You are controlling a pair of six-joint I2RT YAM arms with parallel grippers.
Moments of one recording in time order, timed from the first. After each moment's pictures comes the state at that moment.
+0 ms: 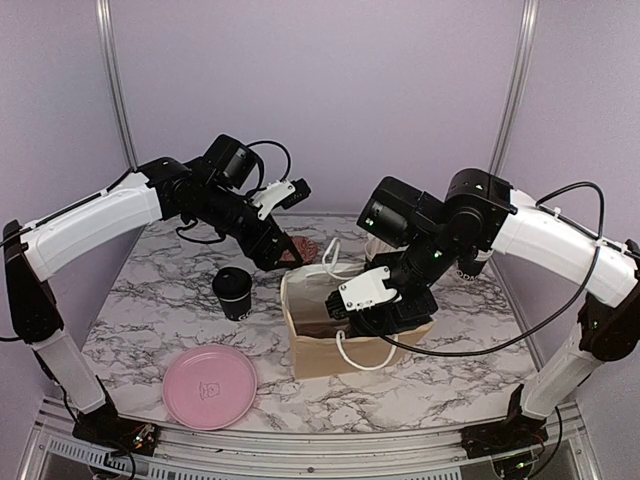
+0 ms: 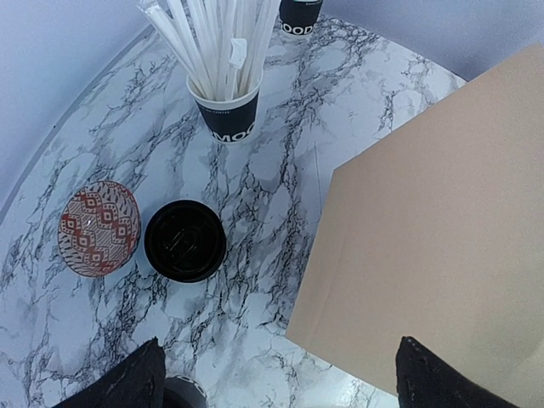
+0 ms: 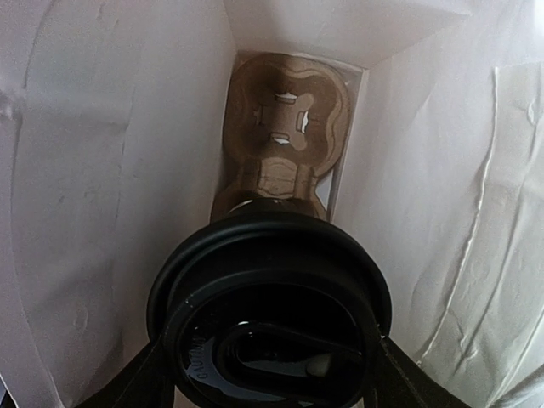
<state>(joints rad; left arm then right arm) -0.78 1.68 1.67 -0.83 0.28 0.20 1.10 1.57 1.71 -1.37 0.08 -0.81</state>
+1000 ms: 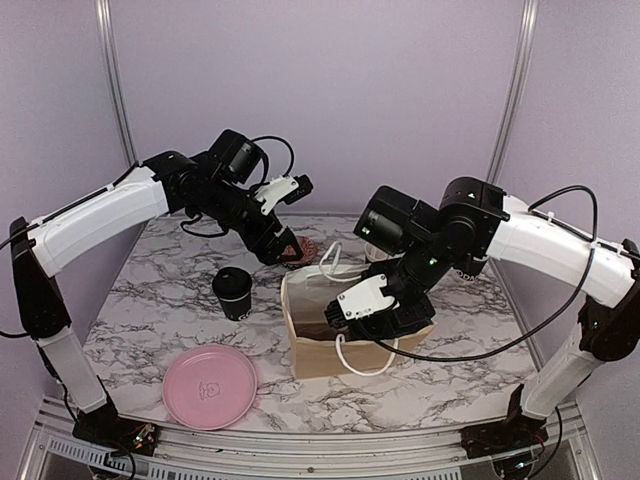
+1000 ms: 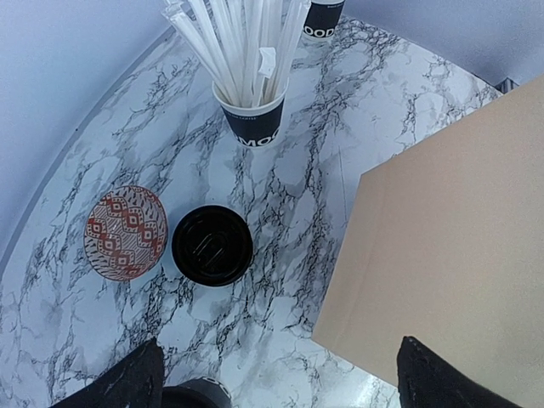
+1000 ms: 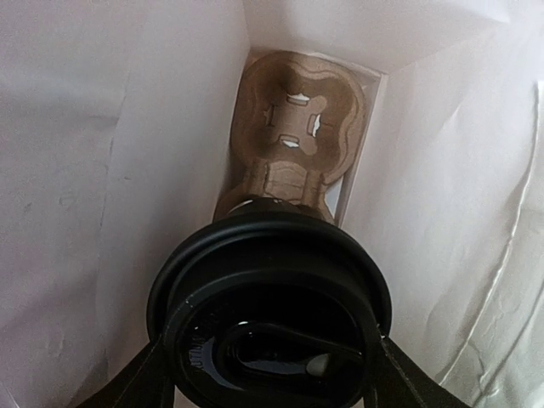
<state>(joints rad) -0.77 1.72 1.76 -0.86 0.23 0.23 1.10 1.57 1.65 -1.34 0.07 -0.85</state>
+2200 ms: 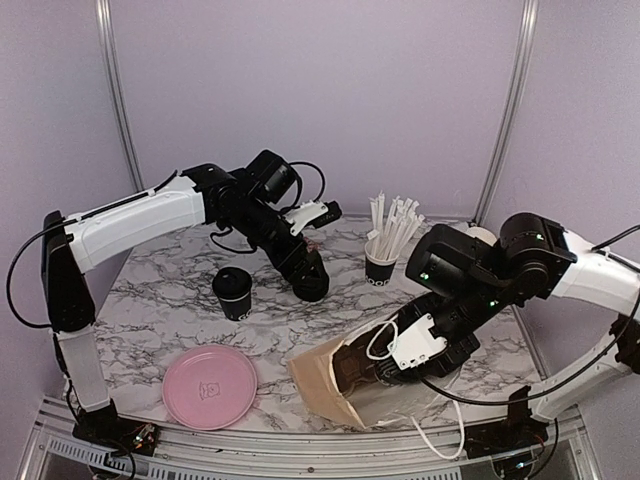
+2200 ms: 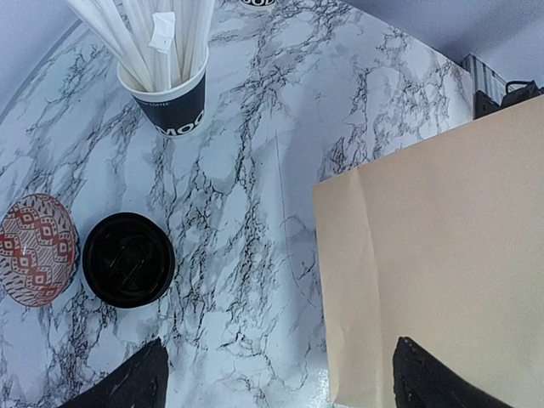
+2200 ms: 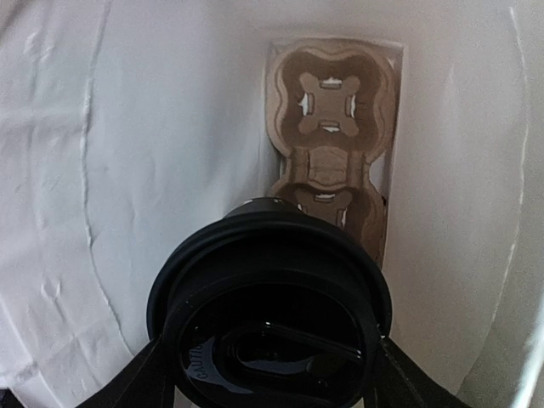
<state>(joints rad) -0.84 1.88 1.83 -0.89 0.33 0.18 1.23 1.29 1.39 -1.33 0.05 -0.88</state>
